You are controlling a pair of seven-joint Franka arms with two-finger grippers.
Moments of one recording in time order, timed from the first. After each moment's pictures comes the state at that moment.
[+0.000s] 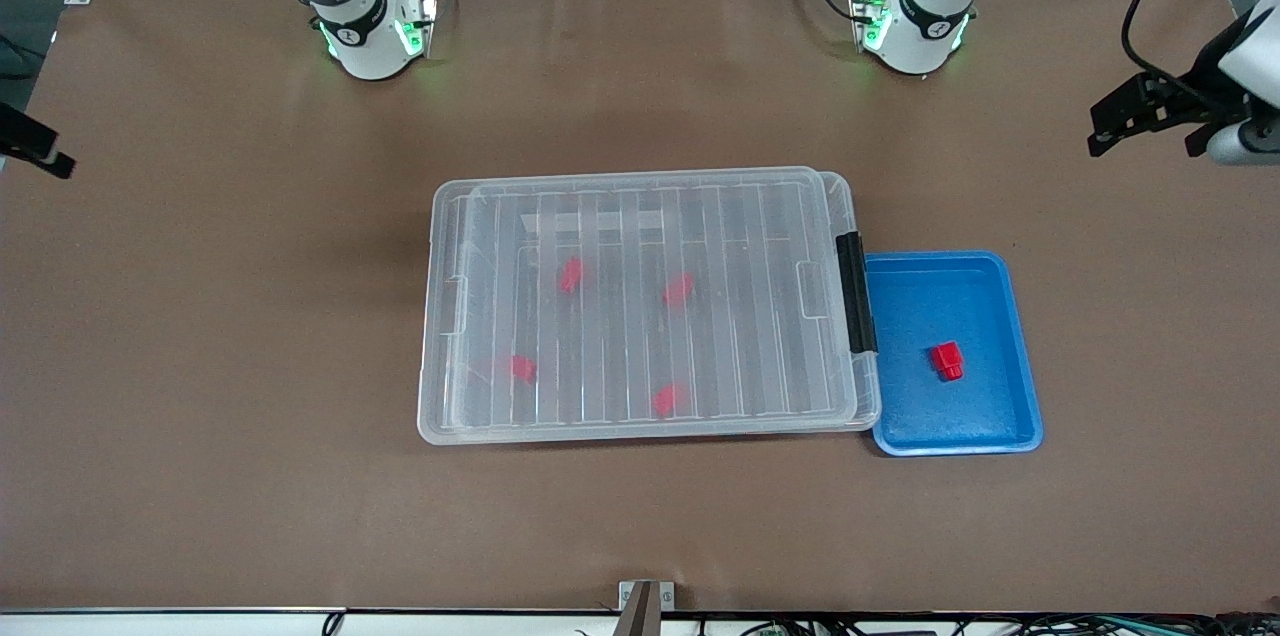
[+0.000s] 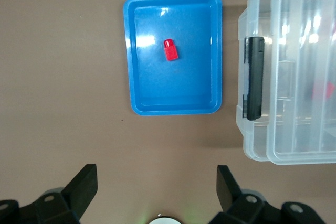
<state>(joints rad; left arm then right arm) 0.05 0.02 -0.14 -1.51 0.02 1.47 -0.06 -0.04 0.03 -0.01 -1.44 0.02 1.45 -0.02</state>
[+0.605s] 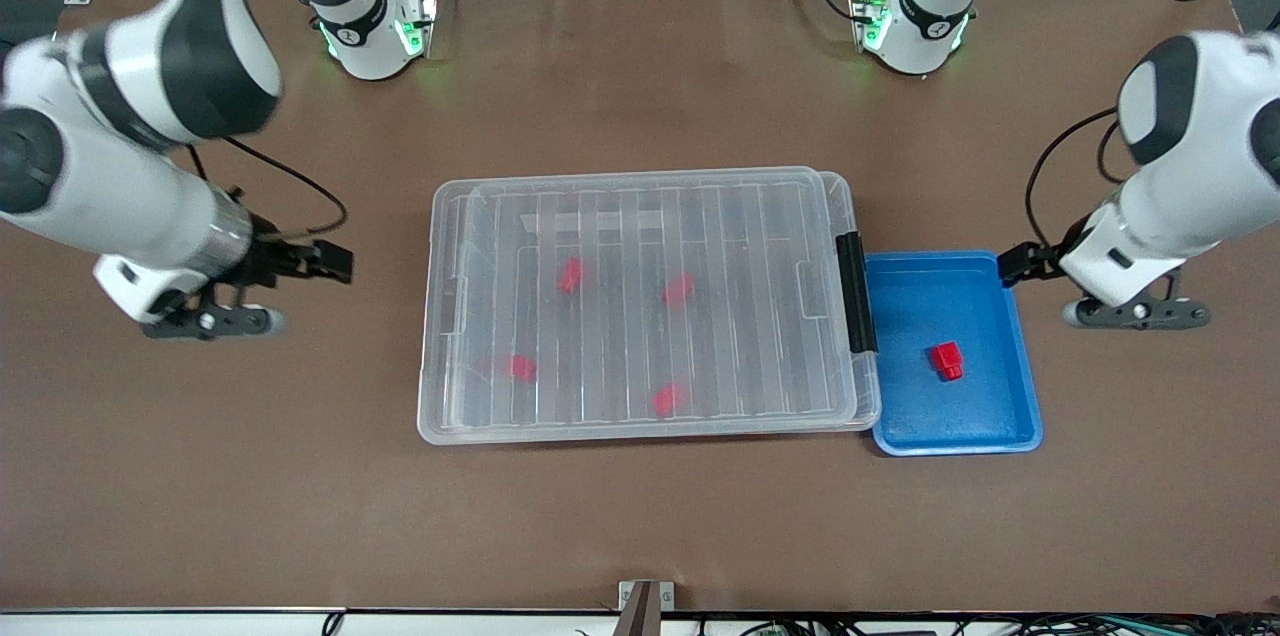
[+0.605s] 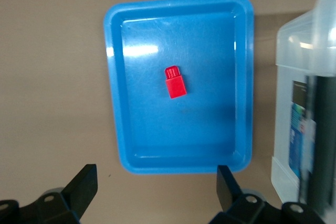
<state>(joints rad) 0.04 0.21 -0.14 -1.82 0.08 1.98 -0.10 0.08 0.32 0.15 -1.54 0.02 1.78 0.19</state>
